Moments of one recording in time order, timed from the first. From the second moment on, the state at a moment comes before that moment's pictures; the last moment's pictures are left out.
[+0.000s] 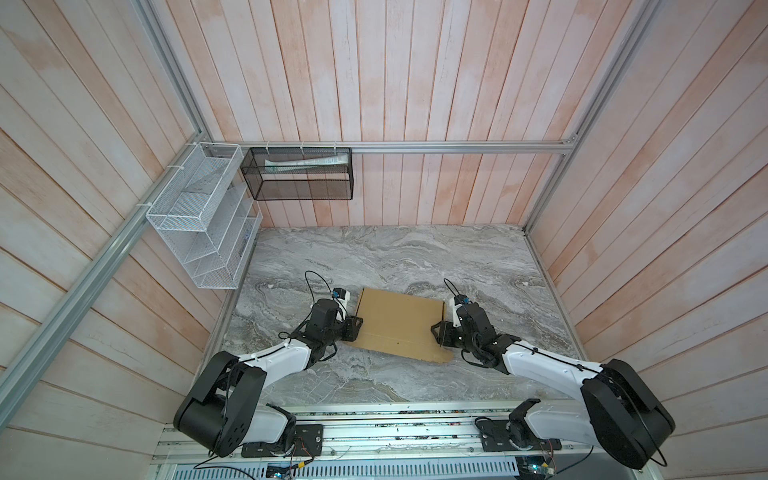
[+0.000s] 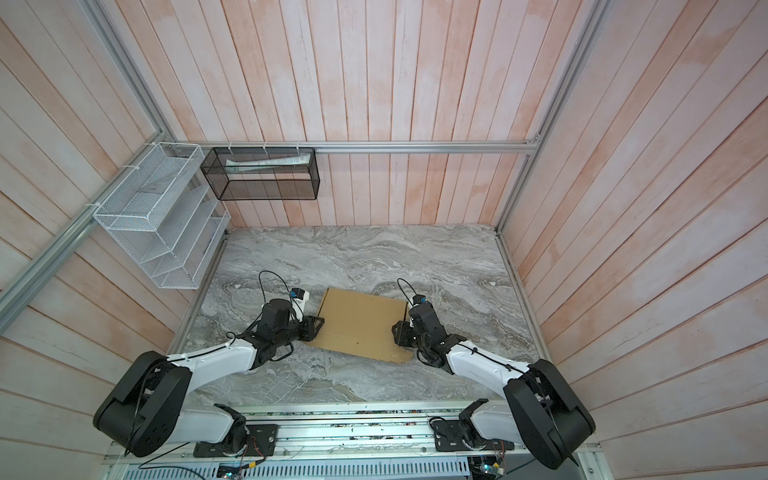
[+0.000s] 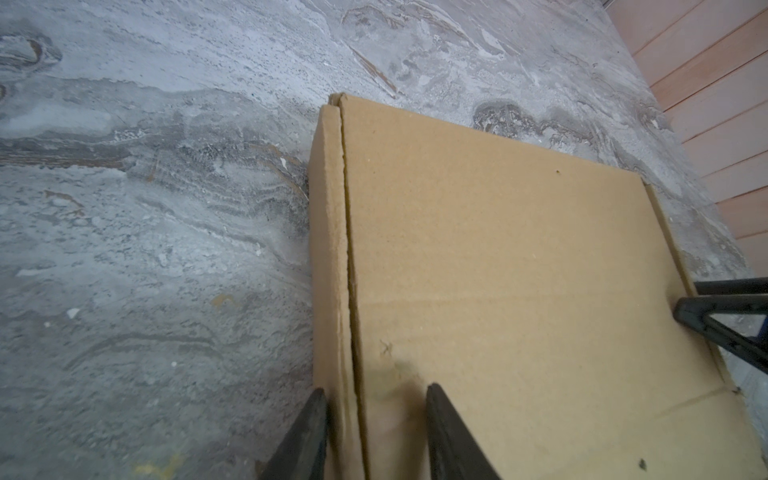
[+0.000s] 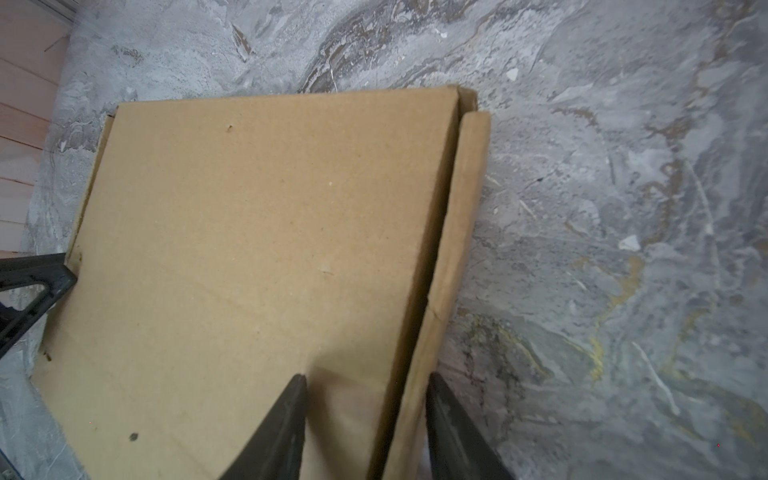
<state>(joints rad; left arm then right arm) -0.43 1.39 0.49 0.22 0.20 -0.35 0.58 1.27 0.47 0.03 -0.06 0.65</state>
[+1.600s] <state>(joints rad) -0.31 1.48 0.69 -0.04 0.29 -0.23 0.54 1.27 0.47 0.06 -0.07 0.61</state>
